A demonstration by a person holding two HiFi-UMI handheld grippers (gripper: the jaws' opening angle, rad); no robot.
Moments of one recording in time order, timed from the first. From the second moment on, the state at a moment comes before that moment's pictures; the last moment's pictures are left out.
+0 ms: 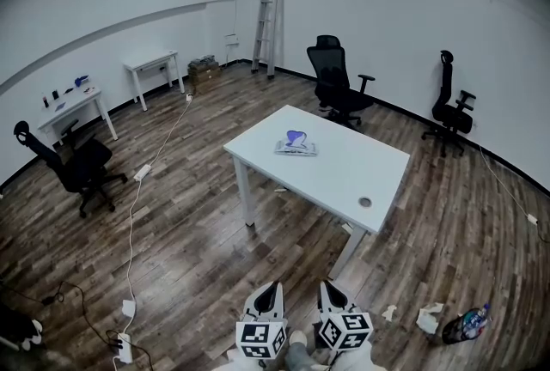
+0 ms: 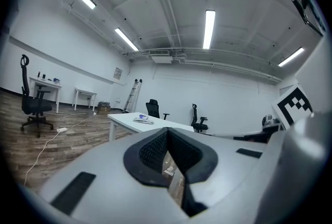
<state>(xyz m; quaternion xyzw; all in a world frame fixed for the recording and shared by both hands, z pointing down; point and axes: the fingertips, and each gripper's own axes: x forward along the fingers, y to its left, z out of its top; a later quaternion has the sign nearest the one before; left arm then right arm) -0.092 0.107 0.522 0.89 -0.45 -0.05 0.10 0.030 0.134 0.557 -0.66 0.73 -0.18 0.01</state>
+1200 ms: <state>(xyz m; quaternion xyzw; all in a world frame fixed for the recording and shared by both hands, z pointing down) 0.004 -0.018 0.515 0.89 -0.45 -0.03 0.09 0.126 0.011 0.559 -0.66 0.73 -0.19 0.02</state>
